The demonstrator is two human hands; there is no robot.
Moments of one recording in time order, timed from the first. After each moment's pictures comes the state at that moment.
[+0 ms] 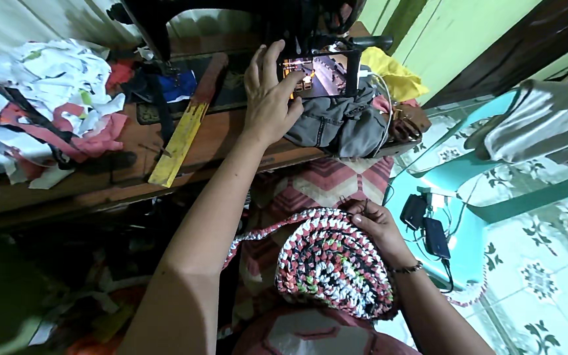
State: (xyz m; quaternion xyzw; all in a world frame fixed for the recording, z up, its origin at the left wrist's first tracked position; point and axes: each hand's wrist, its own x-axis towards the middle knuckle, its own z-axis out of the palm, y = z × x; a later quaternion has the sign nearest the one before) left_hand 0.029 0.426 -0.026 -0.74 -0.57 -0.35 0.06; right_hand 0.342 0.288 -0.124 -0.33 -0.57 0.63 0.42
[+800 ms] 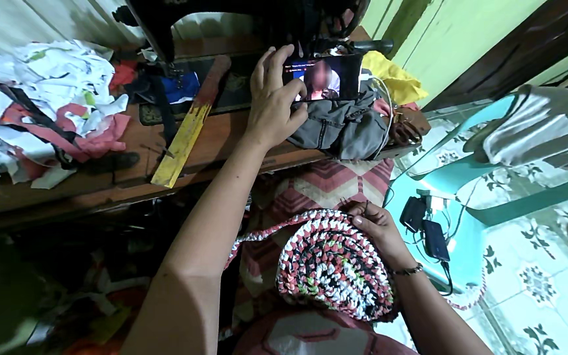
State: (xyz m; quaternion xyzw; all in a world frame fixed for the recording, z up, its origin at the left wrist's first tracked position) left_hand 0.026 0.427 -0.028 -0.77 -0.52 -0.38 0.06; right_hand 0.342 0.288 -0.125 -0.32 -0.56 0.63 0.43
